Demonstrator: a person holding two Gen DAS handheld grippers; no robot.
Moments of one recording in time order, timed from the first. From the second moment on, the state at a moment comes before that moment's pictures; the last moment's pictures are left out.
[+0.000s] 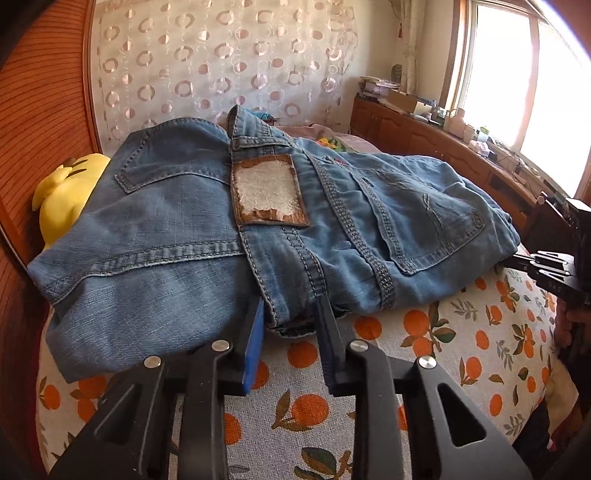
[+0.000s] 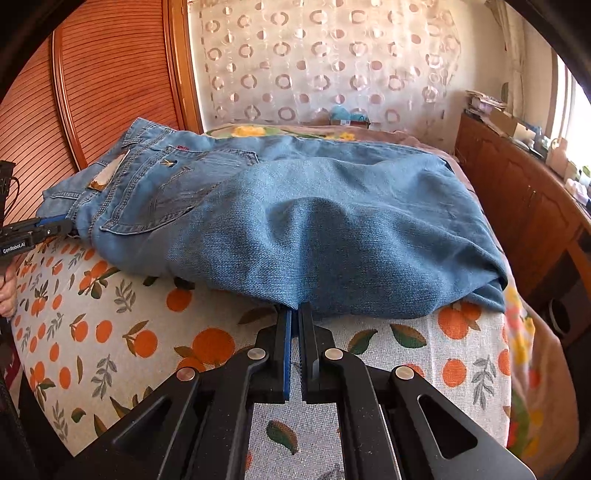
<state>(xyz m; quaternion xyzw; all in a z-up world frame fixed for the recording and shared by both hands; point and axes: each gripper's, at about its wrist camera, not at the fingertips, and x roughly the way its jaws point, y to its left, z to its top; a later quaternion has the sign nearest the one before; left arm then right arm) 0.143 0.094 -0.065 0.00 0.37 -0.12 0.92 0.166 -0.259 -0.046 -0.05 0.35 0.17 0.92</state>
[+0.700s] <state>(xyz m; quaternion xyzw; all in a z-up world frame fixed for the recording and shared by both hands) 0.115 0.094 0.018 0.01 0.28 -0.11 0.95 0.138 -0.273 0.008 -0.08 0.29 0.15 0.94</state>
